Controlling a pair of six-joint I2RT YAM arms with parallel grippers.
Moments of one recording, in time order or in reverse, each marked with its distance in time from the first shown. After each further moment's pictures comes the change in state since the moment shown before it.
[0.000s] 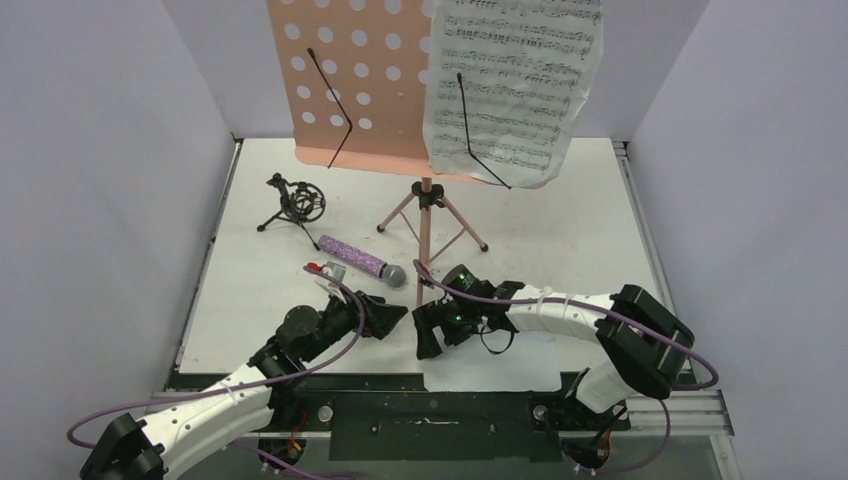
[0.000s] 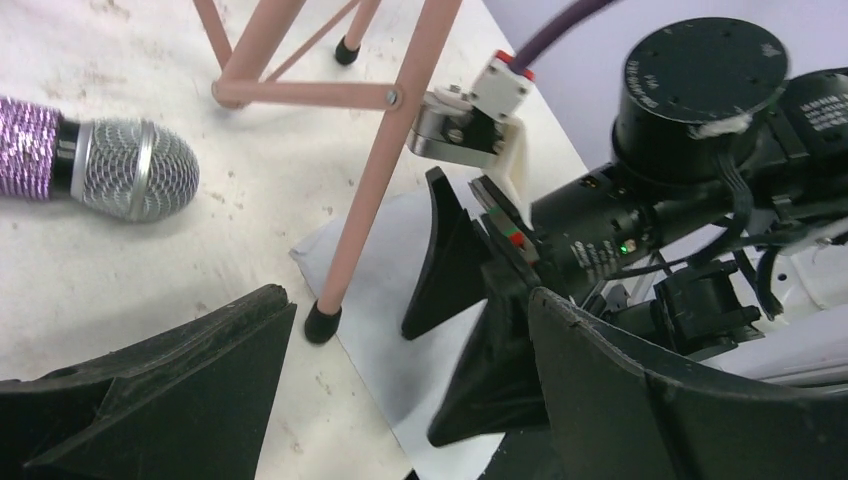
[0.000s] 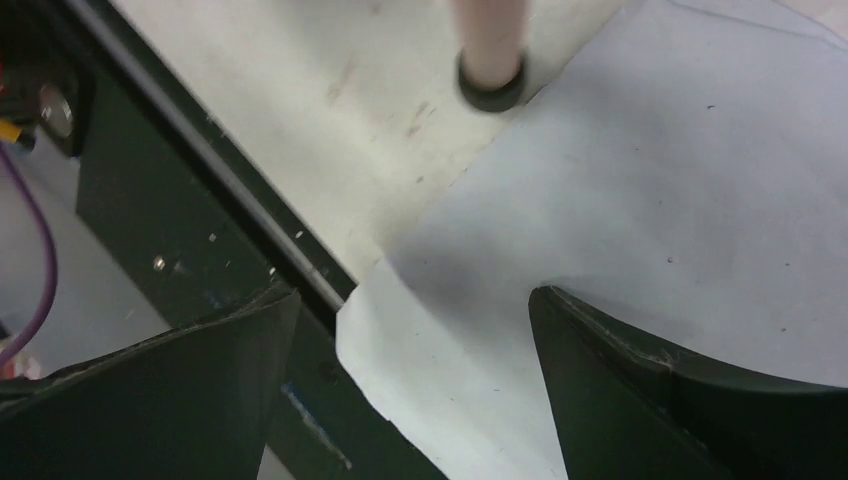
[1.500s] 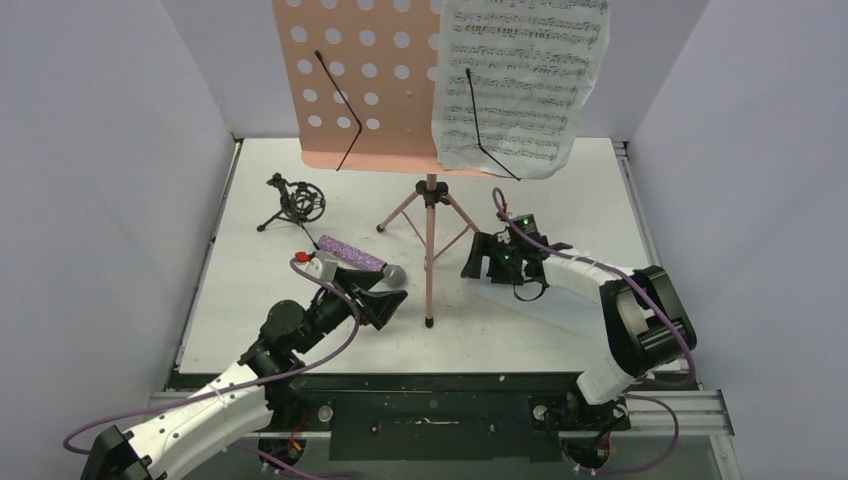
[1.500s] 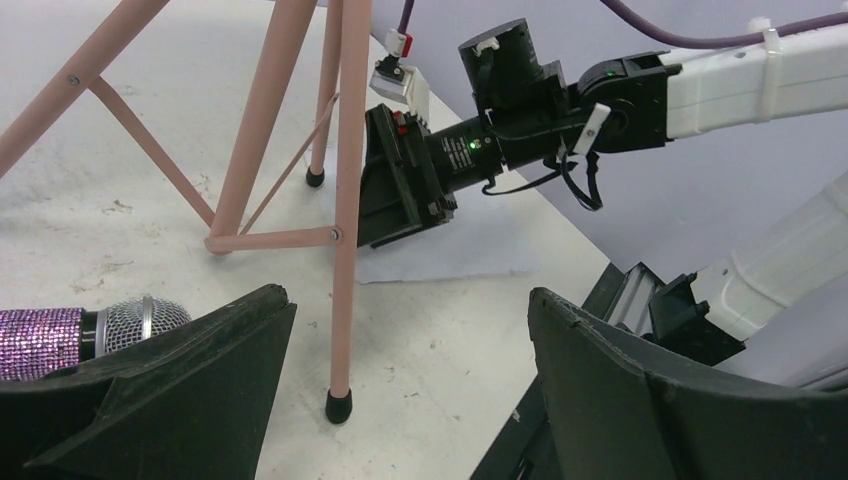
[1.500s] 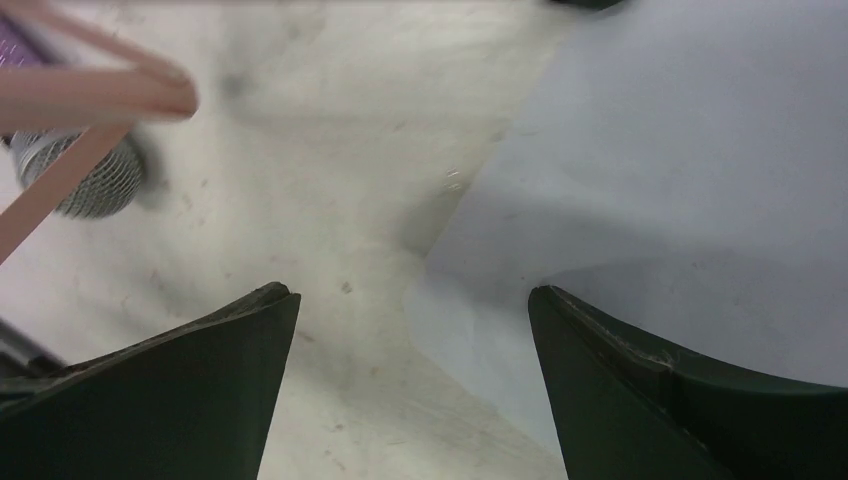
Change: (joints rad) left arm 0.006 -0.061 0.119 0.004 0.023 0.161; right arm -0.572 0.084 0.069 0.054 0.077 0.033
